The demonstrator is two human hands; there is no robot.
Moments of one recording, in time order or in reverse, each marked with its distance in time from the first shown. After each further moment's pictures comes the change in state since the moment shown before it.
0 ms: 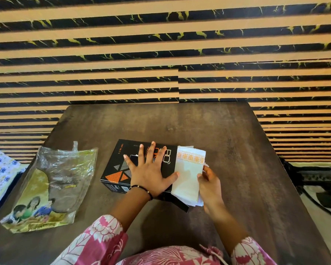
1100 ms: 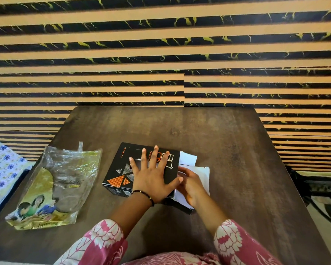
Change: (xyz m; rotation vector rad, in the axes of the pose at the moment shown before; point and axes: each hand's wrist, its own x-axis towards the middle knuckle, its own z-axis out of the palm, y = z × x) left_hand -0.005 0.001 0.003 0.017 0.023 -0.003; right_hand 0.019 -0.010 0.047 0.447 -0.385 0.296
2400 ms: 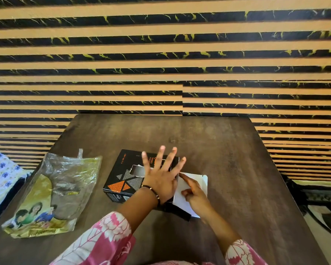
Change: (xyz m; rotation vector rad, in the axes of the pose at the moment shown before) left_hand 0.012 0.018 -0.015 0.162 -0.006 0.238; right_hand -0.014 0.005 -0.033 -0.897 -0.057 -0.349
